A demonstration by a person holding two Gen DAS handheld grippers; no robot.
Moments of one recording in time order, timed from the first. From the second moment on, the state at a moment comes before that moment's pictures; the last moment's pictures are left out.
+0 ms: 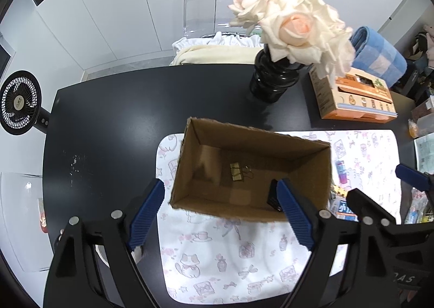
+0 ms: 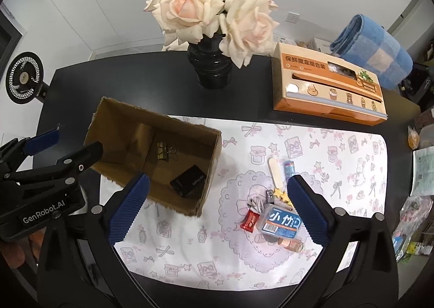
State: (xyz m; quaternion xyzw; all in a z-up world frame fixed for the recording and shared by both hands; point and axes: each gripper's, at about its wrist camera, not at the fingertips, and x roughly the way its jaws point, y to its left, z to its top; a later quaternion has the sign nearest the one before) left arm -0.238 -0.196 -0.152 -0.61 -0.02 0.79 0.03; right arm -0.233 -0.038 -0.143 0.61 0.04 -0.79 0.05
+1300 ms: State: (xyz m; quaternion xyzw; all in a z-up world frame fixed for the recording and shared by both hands) left arm -0.051 -0.001 -0.065 -0.58 0.02 0.81 0.12; right arm -0.029 0.180 -0.062 0.58 -0.04 -0.81 -0.04
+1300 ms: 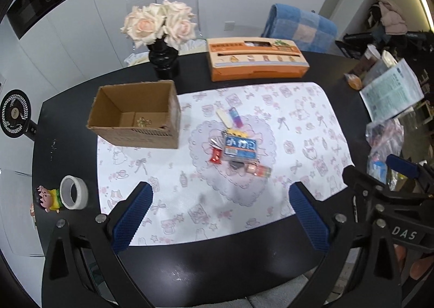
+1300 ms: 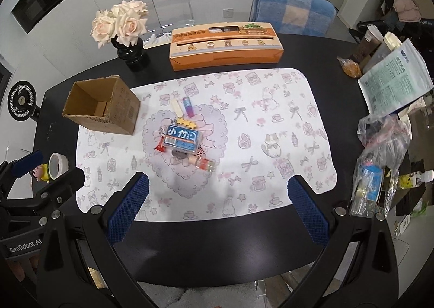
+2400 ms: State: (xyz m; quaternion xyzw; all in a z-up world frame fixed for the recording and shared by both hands) left arm -0.036 0.015 -0.119 -0.62 0.02 0.78 0.10; right arm -0.026 0.200 -0.120 0.63 -0.02 -0.78 0.01
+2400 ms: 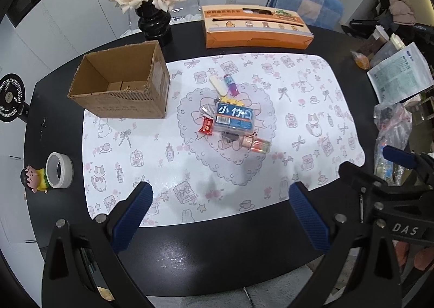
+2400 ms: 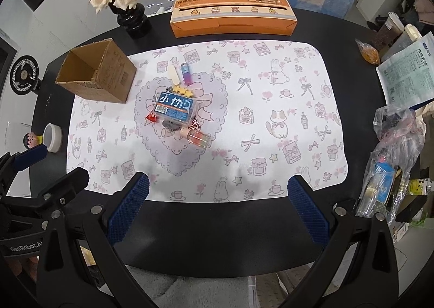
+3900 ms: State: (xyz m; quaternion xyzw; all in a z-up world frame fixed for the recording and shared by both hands) left arm -0.087 -0.008 -0.310 -0.68 -0.03 0.73 0.07; right arm -0.090 0.161 -0.322 0.66 0.04 -0.74 0.09
